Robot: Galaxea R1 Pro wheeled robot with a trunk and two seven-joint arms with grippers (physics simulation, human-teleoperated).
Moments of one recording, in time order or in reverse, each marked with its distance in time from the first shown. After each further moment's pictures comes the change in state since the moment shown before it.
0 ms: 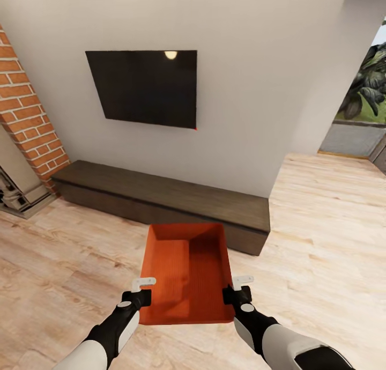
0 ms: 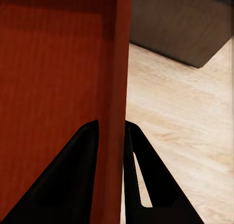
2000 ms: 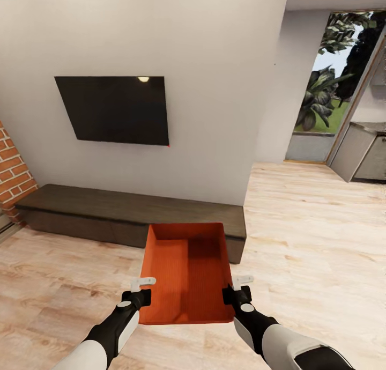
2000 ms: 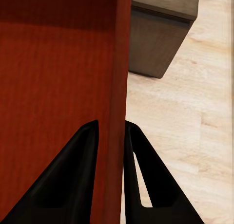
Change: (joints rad) left arm 0.000 0.001 0.000 -0.002 0.000 0.001 -0.001; right arm 0.000 0.001 -0.001 -0.001 0.001 -0.001 -0.001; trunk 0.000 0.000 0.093
